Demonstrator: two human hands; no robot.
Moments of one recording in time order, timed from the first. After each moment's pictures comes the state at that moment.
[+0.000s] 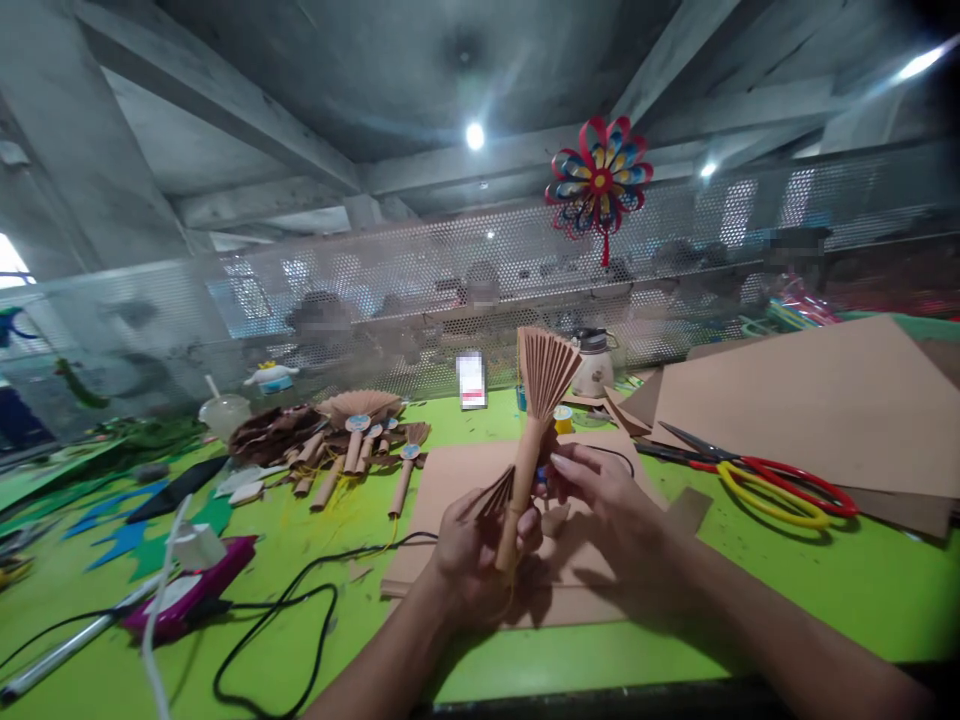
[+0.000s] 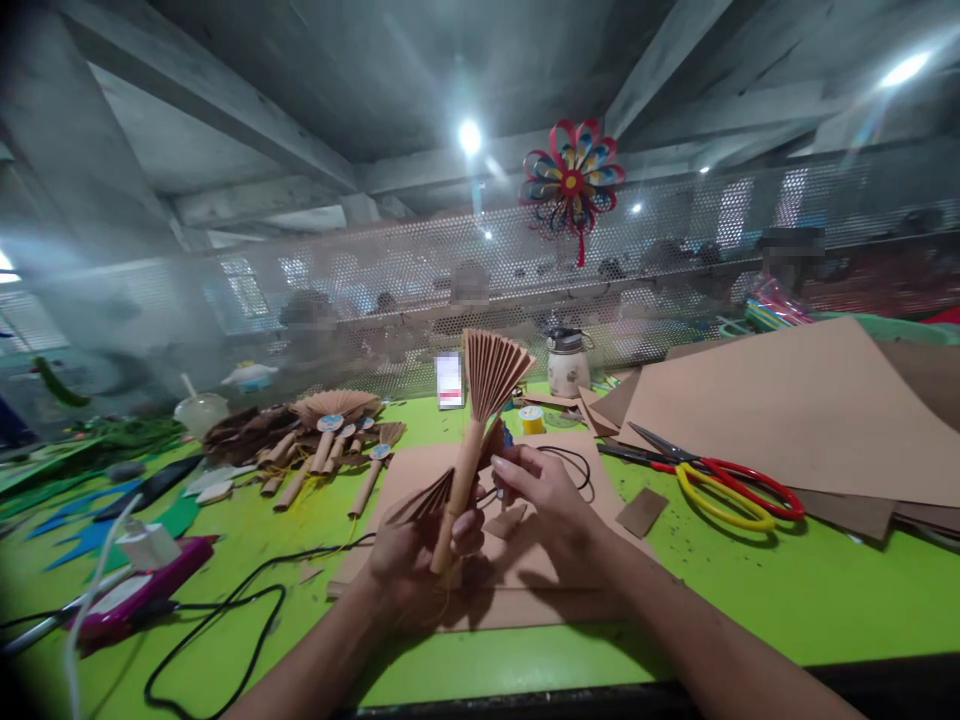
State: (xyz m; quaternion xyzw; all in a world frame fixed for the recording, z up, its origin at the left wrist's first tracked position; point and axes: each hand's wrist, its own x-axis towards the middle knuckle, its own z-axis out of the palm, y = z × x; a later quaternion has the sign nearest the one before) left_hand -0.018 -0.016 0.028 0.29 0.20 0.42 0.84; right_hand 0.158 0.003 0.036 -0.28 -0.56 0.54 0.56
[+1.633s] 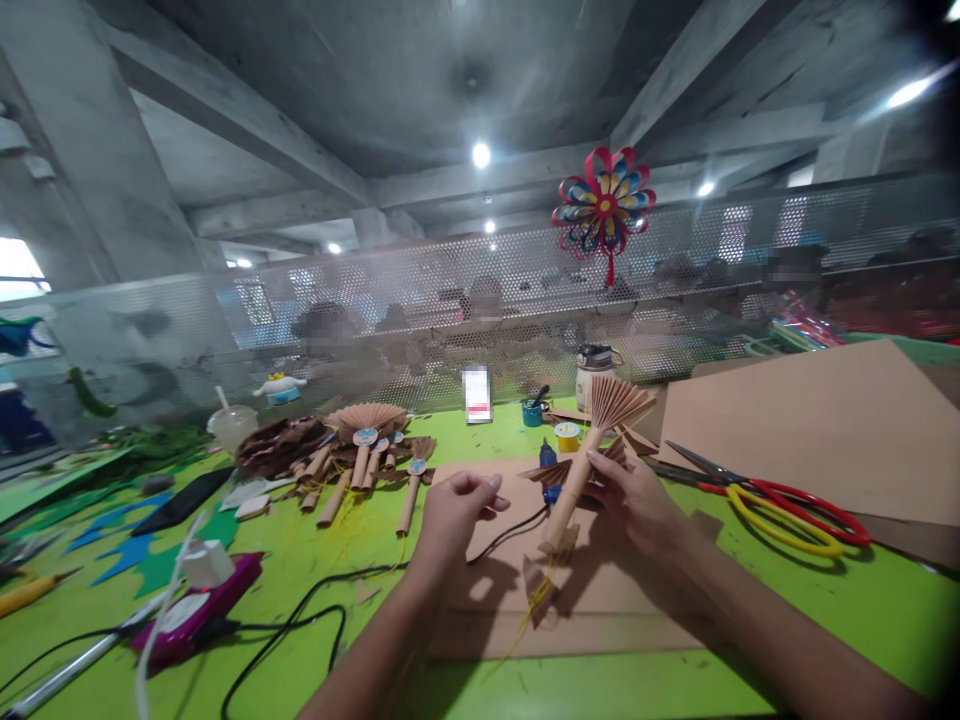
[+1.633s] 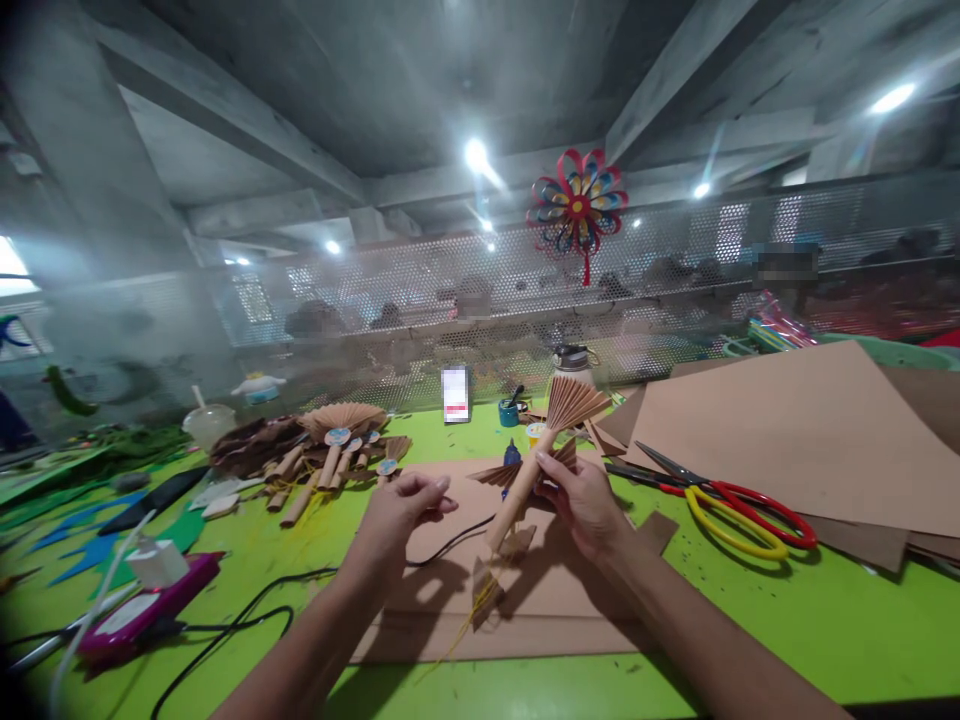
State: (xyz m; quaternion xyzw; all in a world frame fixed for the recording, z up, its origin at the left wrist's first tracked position) left_hand -0.045 0.012 0.057 0.49 0.49 0.55 0.46; right_hand 0.173 0.032 0.024 -0.26 -0.39 0.62 0.63
